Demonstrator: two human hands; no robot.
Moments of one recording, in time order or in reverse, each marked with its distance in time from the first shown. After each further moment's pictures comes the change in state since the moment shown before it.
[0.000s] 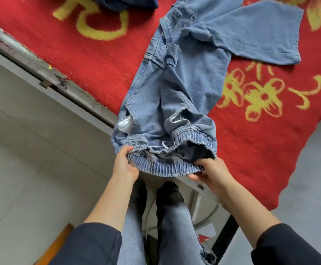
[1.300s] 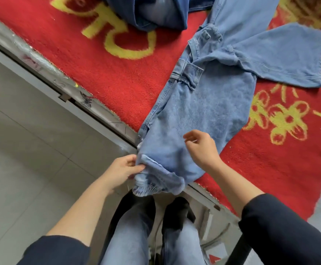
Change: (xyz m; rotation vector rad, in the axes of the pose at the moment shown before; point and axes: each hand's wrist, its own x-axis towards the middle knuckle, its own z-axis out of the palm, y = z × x) left_hand 0.031 0.112 -0.046 1.130 -0.375 0.265; right_hand 0.051 -0.063 0.126 -0.883 0.108 -0.629
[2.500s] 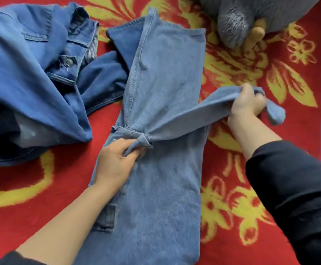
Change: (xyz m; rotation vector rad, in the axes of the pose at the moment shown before) left_hand 0.244 0.338 0.122 0.506 0.345 0.844; right_hand 0.365 0.023 -0.312 0.874 1.026 0.398
